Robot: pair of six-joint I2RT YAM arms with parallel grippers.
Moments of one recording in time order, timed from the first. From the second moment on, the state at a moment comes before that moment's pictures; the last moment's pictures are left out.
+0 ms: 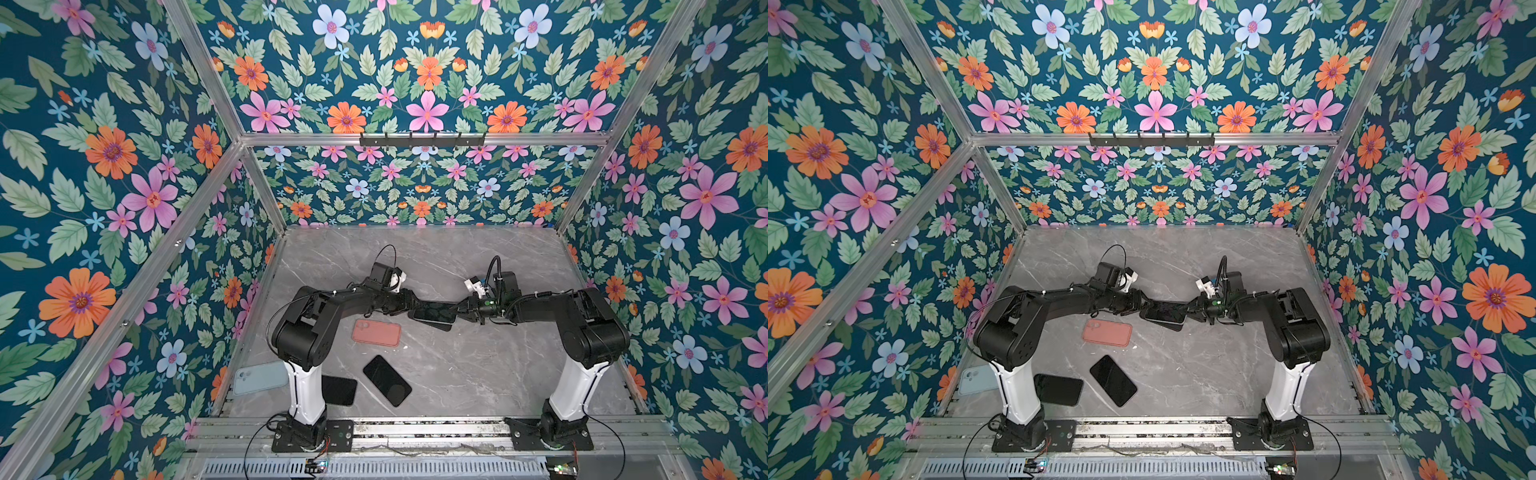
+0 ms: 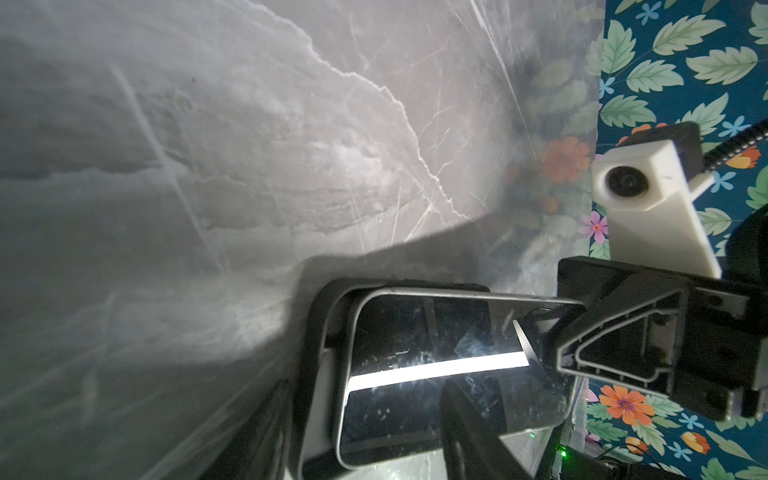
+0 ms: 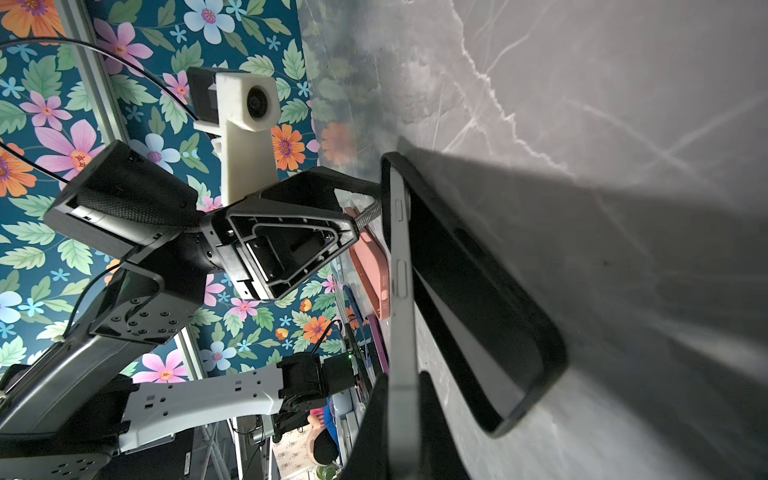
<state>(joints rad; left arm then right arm) -0.49 1.91 1.04 -0.04 0.57 -0.57 0.21 1.87 0.81 0.21 -1.04 0.76</state>
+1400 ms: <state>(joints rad) -0.53 1.85 0.94 0.02 0.55 -0.62 0.25 1.83 0.85 -0.03 -0.84 0.69</state>
